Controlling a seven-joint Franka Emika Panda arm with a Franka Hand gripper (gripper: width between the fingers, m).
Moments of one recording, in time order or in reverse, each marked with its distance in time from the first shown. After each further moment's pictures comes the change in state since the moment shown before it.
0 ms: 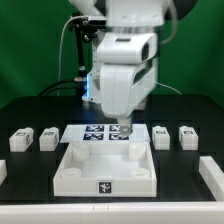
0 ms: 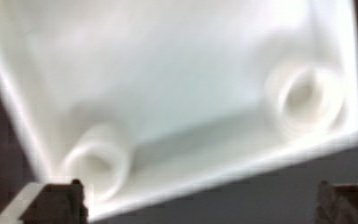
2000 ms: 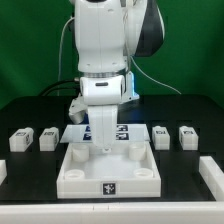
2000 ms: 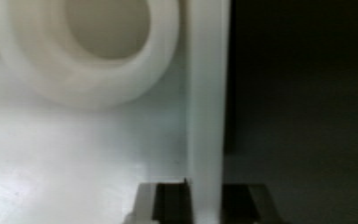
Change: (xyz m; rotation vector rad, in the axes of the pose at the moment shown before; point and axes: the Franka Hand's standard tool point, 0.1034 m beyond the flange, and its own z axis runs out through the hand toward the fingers) arm -0.042 -0.046 0.064 0.017 0.027 -0.196
